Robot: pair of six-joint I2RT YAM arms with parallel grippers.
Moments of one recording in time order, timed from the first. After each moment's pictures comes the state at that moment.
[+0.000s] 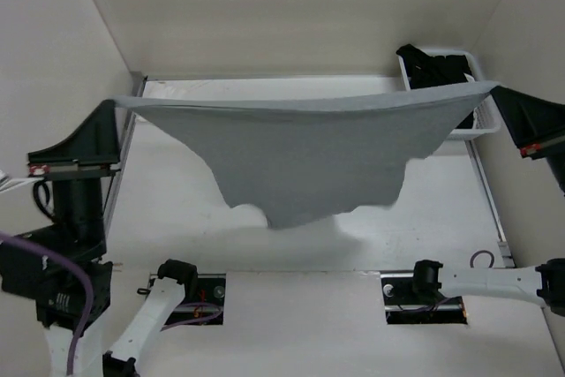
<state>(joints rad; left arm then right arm) -0.25 0.54 1.34 -0.20 -0.23 -0.82 1.25 0.73 1.71 -0.40 0.78 0.40</state>
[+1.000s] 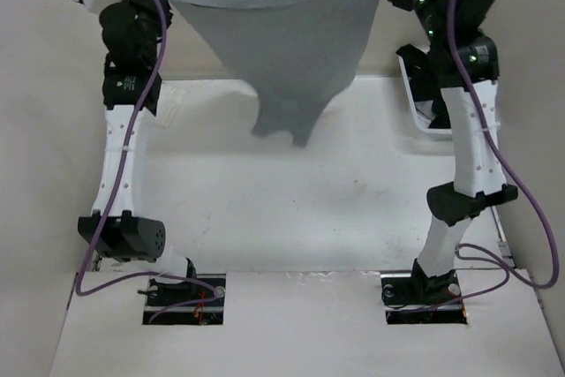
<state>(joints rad) -0.03 1.57 1.85 -0.14 -0.16 -0.81 0.30 1.89 2.63 -0.59 0.09 0.46</state>
